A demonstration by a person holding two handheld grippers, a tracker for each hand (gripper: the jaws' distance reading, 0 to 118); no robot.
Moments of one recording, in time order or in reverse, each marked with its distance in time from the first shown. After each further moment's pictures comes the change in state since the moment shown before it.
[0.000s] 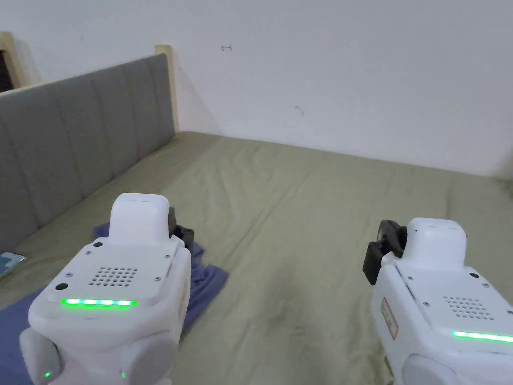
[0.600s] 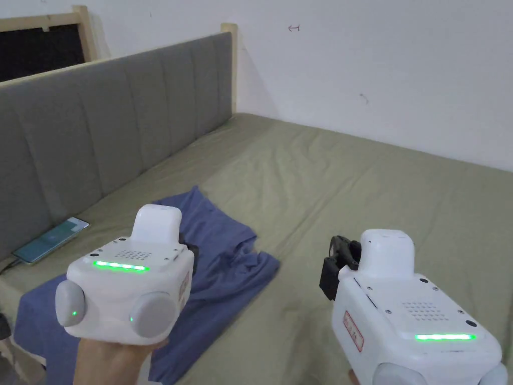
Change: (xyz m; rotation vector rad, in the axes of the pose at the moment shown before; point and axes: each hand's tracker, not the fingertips) left arm -0.070 -0.059 -0.081 -0.376 -0.014 -0.005; right arm -0.080 -0.034 -0.036 -0.170 0.262 0.015
